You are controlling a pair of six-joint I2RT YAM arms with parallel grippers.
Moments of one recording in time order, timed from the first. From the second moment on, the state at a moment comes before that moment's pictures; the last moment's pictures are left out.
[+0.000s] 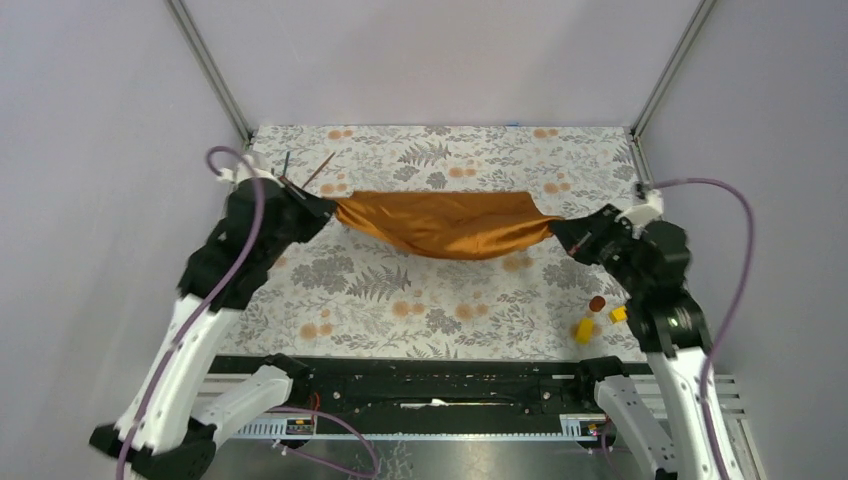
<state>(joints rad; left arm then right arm) -0.42 0.89 1.27 -0.79 -0.18 -0.96 0.14 0.62 0.92 -0.52 -0.28 0.71</state>
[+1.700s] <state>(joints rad) -0.24 2.20 1.80 -0.19 0.04 -0.67 -0.02 2.16 1.66 -0.31 -0.15 0.64</state>
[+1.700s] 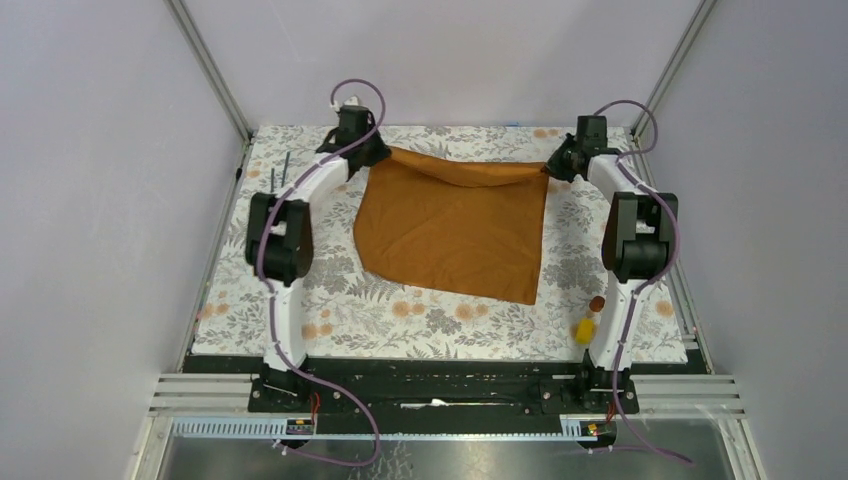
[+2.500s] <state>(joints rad) -0.26 0.90 1.54 -0.13 -0.05 -0.66 -0.03 0.79 1.38 -0.23 -0.38 0.65</state>
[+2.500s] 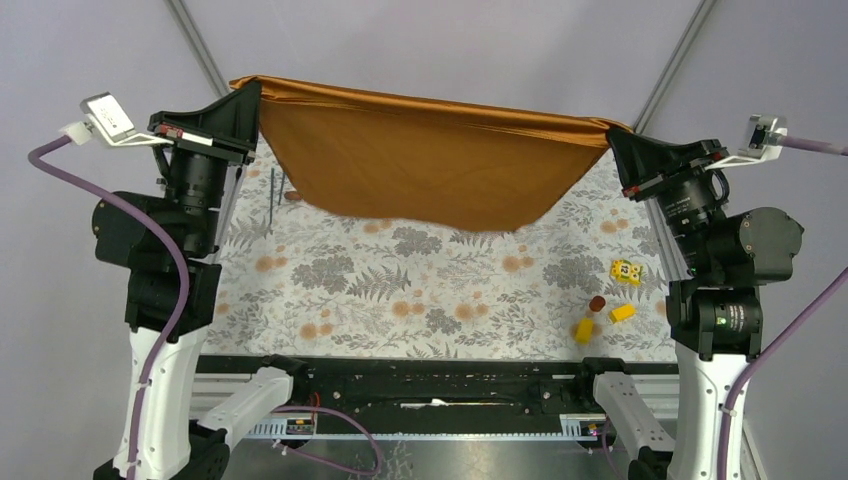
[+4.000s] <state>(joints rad) -0.22 2.17 1.57 0.05 0.14 -0.77 -0.07 2.10 1.60 -0.34 -0.14 0.52</state>
